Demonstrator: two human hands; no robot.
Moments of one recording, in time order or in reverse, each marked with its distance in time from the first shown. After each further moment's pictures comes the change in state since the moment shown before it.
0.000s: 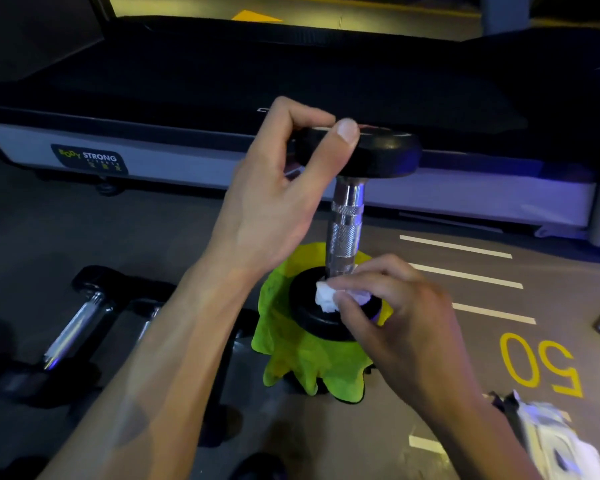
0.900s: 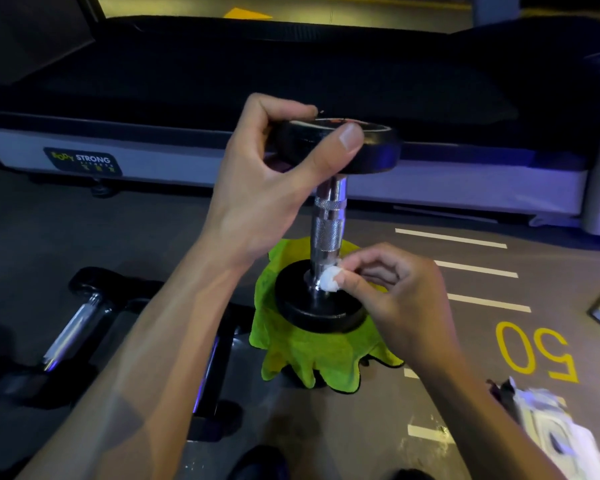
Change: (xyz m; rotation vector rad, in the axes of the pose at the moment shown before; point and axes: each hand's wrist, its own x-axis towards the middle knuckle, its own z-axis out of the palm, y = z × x) left_hand -0.003 0.001 0.005 -0.110 0.068 -0.043; right_hand 0.012 0.022 0.005 0.387 0.002 0.211
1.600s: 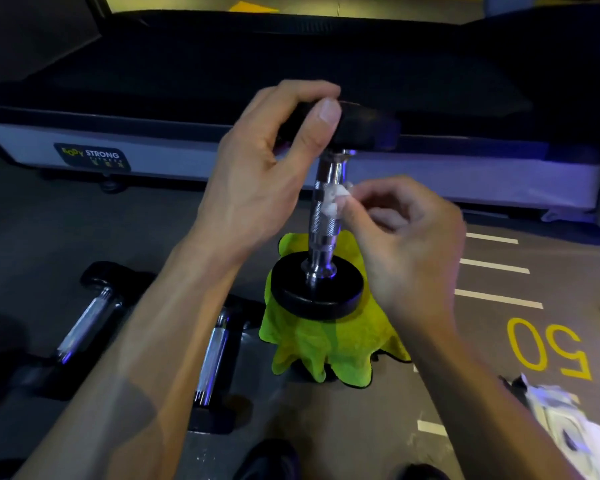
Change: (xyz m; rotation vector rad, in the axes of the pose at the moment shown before) left_hand 0.012 -0.009 -0.022 0.286 -0.081 0.216; right_hand 0.026 -0.038 0.026 0.086 0.318 -0.121
